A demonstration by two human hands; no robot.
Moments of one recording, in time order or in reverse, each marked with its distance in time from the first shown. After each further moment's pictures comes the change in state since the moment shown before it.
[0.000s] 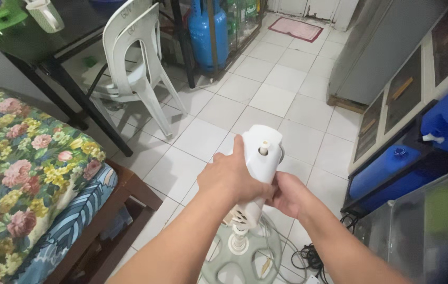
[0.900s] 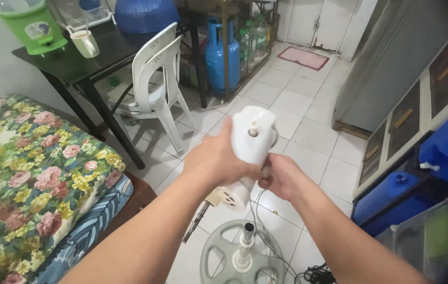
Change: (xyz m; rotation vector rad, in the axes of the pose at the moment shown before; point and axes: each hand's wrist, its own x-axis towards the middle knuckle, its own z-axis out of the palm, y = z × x) left_hand -0.037 -0.014 -0.082 -0.064 0.241 0.115; right_hand -0.047 -0.078 0.079 -0.166 -0.112 -0.179
